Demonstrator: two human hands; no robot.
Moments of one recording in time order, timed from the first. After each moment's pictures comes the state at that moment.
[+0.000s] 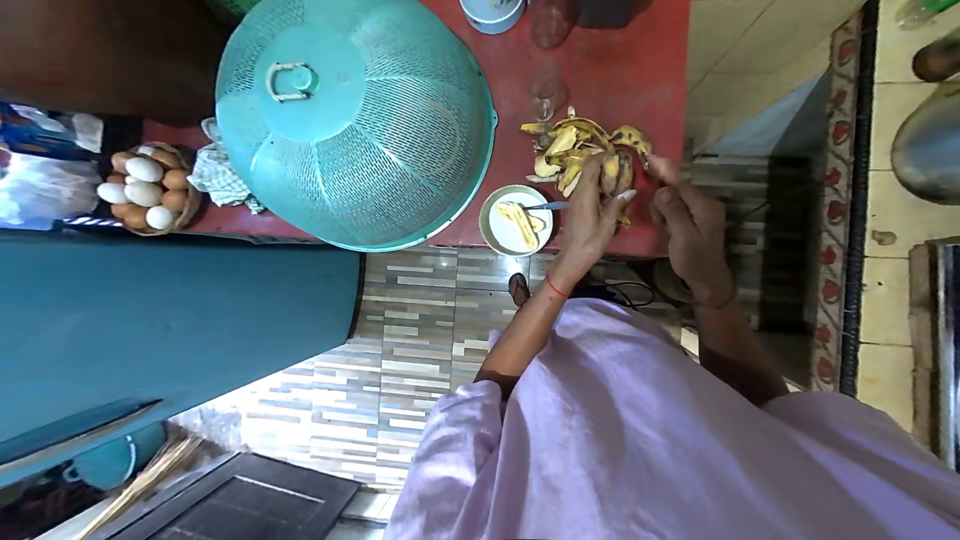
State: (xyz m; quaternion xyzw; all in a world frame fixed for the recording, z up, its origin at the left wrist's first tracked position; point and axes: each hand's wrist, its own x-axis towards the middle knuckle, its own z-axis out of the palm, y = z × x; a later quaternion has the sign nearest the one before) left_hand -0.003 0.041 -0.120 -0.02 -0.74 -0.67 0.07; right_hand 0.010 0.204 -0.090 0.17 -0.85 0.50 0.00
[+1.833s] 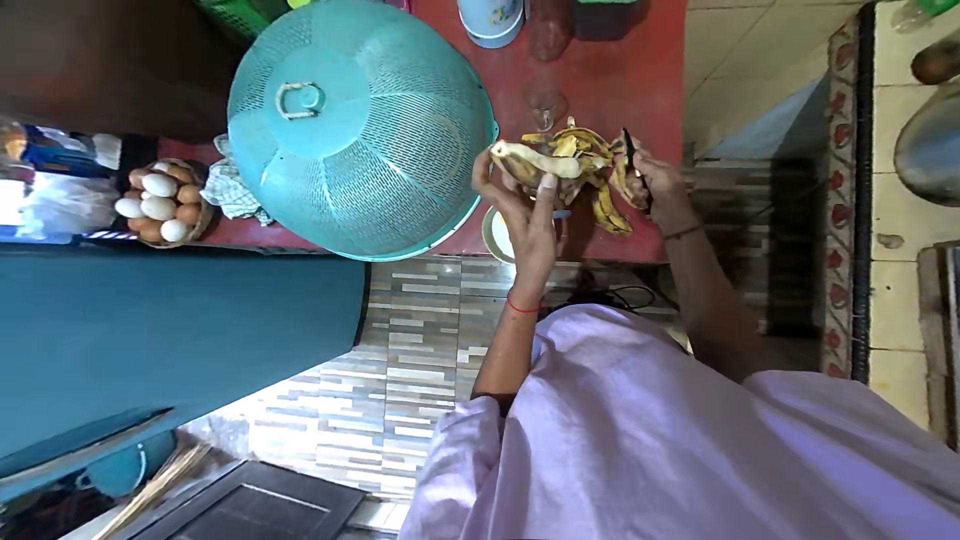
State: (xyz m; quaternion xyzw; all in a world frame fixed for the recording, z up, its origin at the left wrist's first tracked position) left_hand 0.009 -0.006 -0.080 0.06 -0.61 -0.75 0.24; right_hand -0.101 0.193 -0.191 -0.13 -0.66 0.72 -0.20
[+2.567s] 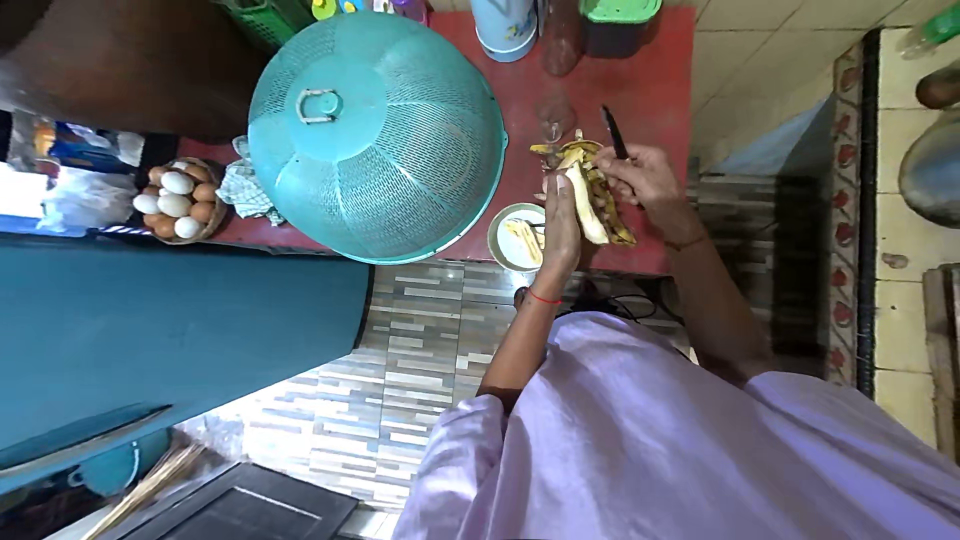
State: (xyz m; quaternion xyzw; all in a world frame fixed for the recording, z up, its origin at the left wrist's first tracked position) left_hand -0.013 0.018 -0.117 0.16 -0.55 -0.82 0.05; right_hand -0.100 0.153 -0.109 0.10 -0.74 0.63 -0.20
